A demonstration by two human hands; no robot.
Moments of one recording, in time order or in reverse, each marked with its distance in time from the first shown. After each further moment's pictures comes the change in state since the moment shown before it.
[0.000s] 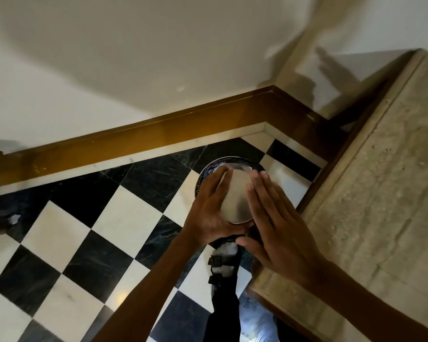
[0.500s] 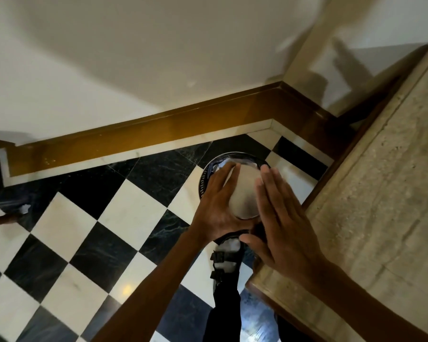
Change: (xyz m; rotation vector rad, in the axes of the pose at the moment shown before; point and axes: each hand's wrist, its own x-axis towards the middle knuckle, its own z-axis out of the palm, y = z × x) left_hand 0.000 0.005 0.012 0.040 -0.019 -0.062; right_hand -0.004 -0.003 0.001 0.076 0.084 0.003
